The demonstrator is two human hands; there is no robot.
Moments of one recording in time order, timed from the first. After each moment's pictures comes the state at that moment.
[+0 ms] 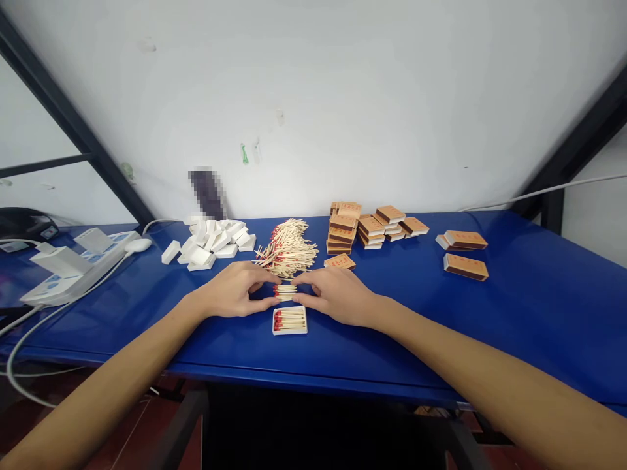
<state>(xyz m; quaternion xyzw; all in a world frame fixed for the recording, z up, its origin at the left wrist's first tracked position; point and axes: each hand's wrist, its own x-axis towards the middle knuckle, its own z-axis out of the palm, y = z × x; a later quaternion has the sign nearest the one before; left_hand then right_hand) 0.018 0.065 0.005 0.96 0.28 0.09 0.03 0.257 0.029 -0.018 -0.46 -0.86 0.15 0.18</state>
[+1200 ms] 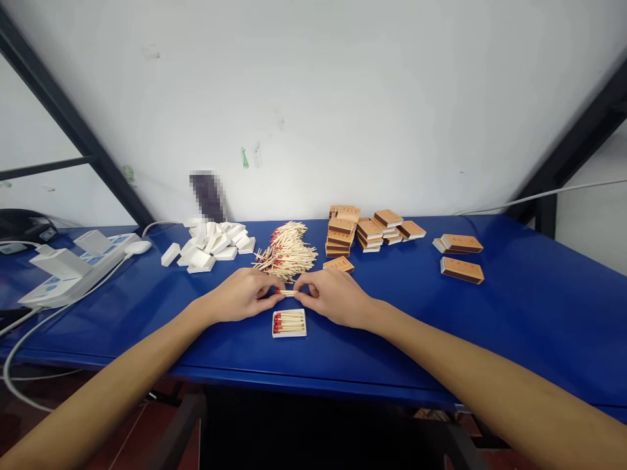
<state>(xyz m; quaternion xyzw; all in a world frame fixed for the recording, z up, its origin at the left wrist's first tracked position) 0.028 0.063 -0.002 0.95 0.28 0.10 0.06 0.252 0.031 -0.020 -0.48 -0.84 0.17 0.20</state>
